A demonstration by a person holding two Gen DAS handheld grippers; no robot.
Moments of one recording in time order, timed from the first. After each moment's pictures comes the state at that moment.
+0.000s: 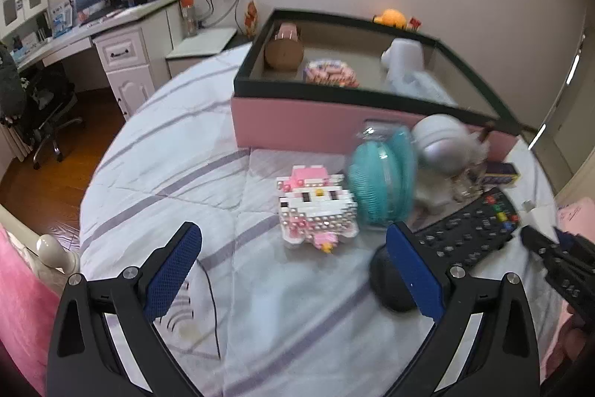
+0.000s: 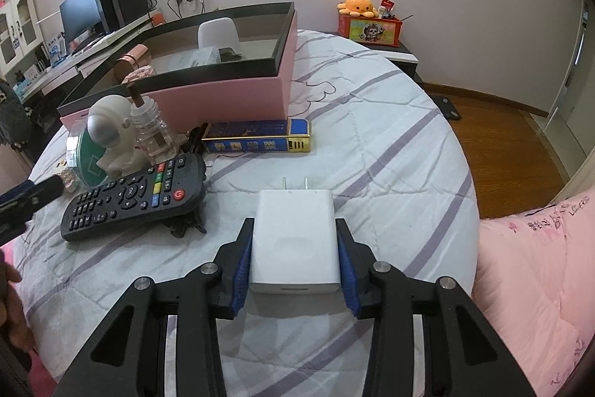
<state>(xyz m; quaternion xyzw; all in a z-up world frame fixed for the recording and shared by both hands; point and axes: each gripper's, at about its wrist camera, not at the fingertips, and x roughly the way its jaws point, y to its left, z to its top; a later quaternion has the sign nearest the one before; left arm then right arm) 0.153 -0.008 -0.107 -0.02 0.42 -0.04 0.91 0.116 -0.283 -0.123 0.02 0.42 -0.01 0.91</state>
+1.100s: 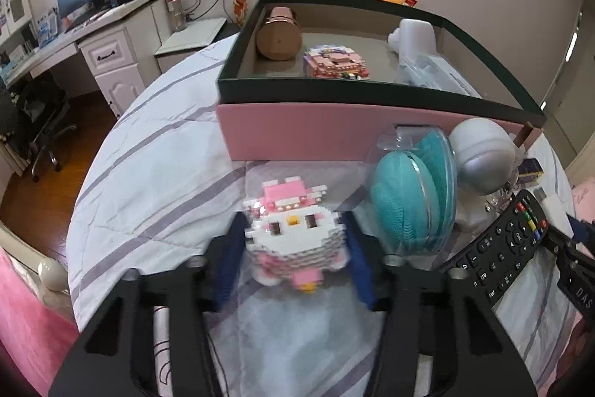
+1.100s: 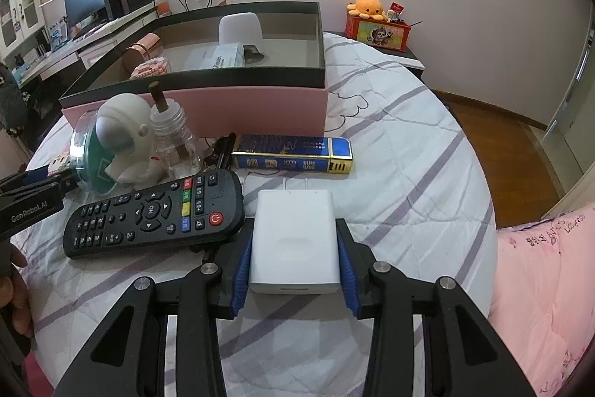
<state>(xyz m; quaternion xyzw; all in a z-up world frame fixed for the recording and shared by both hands) 0.189 -0.010 -0.117 0.02 0.44 -0.05 0.90 0.137 -0.253 -0.118 0.00 0.43 -0.01 0.90</state>
